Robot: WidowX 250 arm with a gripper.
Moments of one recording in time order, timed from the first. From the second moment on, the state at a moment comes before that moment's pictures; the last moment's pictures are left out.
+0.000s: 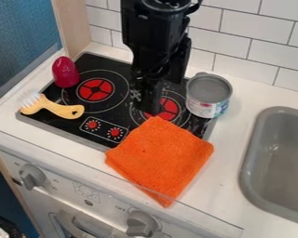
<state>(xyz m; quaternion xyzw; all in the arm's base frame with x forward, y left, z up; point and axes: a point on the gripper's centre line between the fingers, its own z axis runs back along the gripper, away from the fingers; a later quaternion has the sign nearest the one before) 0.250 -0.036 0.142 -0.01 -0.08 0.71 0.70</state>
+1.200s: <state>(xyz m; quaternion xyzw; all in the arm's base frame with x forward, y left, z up) 0.334 -0.088 0.088 -0.01 -0.08 0.69 0.72</state>
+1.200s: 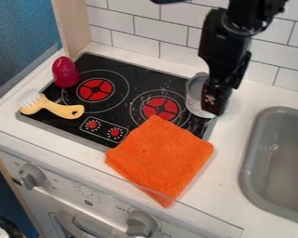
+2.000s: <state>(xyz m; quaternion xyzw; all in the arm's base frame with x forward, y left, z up) 0.364 -0.109 0.051 -0.02 -0.03 0.66 0.75</state>
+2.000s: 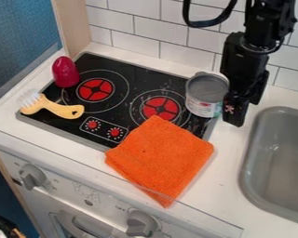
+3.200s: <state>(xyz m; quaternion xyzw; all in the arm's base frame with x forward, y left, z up) 0.366 -0.005 0.051 0.01 -0.03 0.74 0.67</state>
